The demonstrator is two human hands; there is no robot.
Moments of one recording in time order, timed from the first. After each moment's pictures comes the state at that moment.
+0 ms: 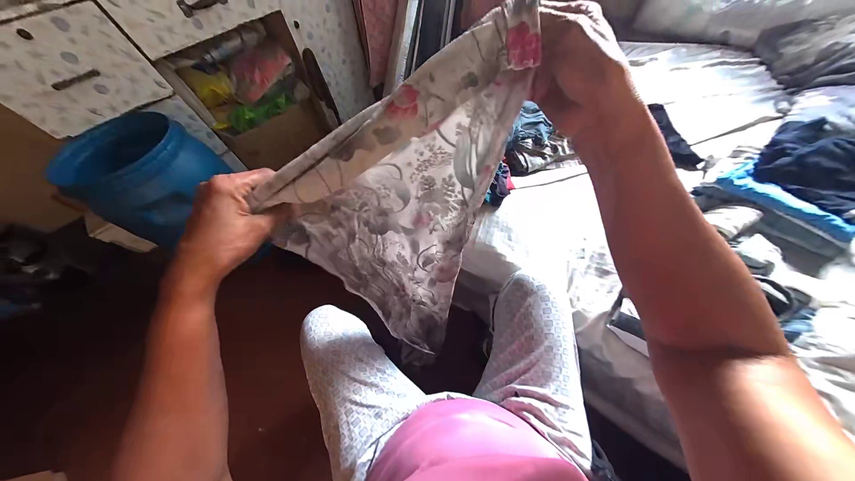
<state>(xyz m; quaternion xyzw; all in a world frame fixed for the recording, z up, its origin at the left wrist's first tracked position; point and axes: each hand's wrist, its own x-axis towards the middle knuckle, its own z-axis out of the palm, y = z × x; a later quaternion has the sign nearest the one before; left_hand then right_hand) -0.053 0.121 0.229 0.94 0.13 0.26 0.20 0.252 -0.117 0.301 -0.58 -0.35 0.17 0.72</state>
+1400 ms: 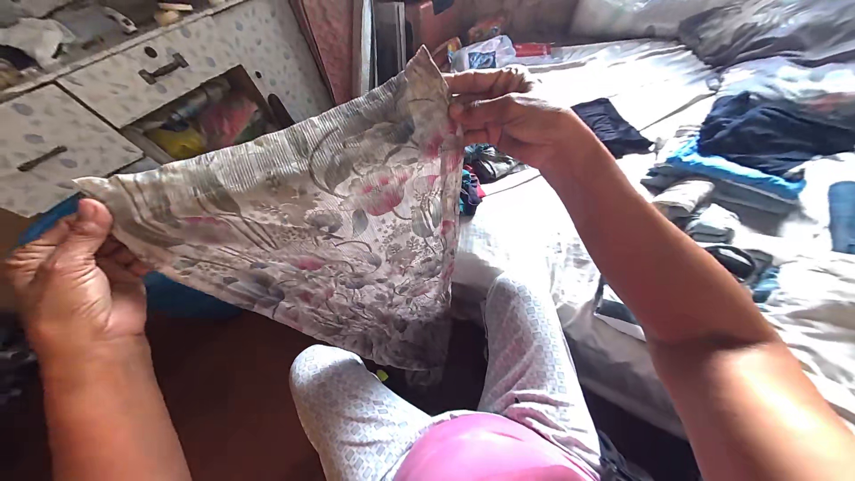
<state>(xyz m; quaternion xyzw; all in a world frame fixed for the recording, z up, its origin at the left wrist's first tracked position) -0.071 0.172 0.240 0.65 0.18 0.49 0.55 0.270 -0.155 0.280 -0.50 -0.45 0.28 0.68</state>
